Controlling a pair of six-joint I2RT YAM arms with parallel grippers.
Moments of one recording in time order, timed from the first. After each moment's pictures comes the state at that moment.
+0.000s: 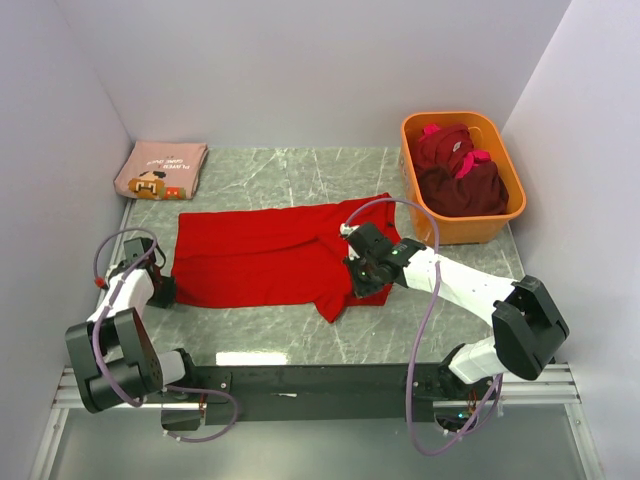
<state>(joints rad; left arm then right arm) 0.34 1.24 0.58 -0.56 -0.20 -1.08 0.73 1.42 0.92 -0.62 -0.04 0.34</state>
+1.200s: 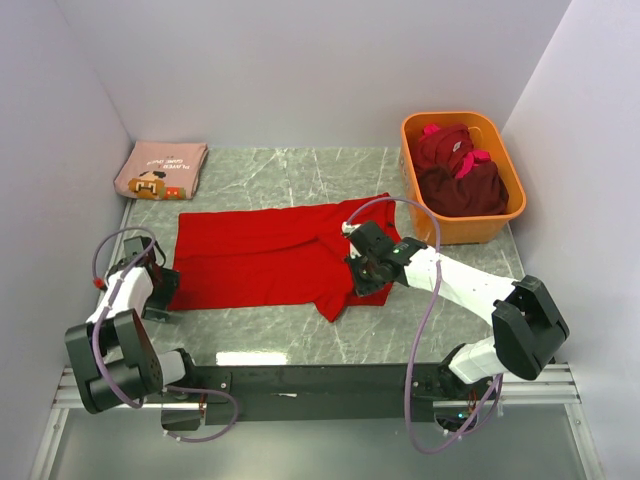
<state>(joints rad) 0.34 1.24 0.61 -0.64 -0.22 -1.08 0.72 1.42 0.92 -0.62 -0.04 0.33</state>
